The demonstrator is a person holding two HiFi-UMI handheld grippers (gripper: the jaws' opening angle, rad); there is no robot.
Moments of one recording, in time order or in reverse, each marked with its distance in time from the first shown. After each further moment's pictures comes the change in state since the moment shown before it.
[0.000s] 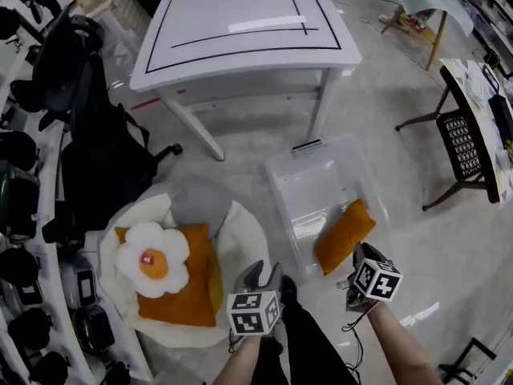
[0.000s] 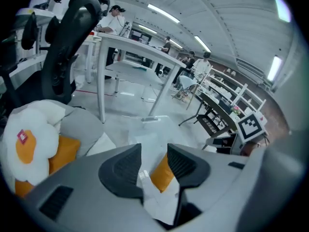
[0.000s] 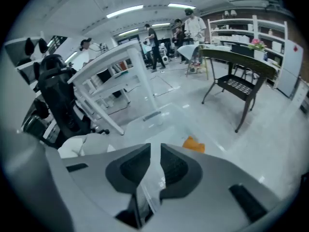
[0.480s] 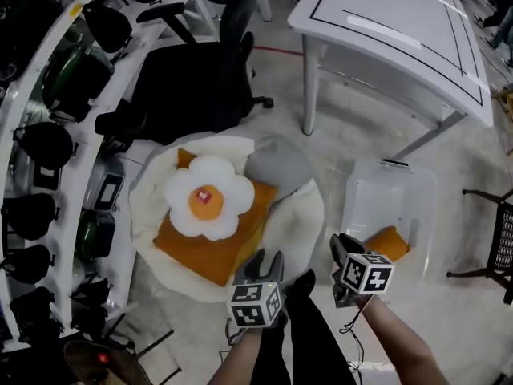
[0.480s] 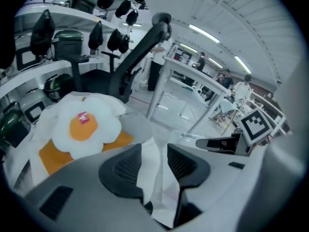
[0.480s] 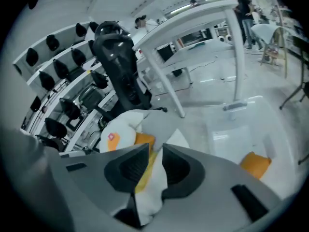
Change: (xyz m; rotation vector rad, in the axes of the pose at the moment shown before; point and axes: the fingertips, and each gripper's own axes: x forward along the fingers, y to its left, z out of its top) left arm -0.106 0.158 -0.032 -0.359 -0.206 0.371; right arm 0.052 0.293 -0.061 -0.410 0.242 0.592
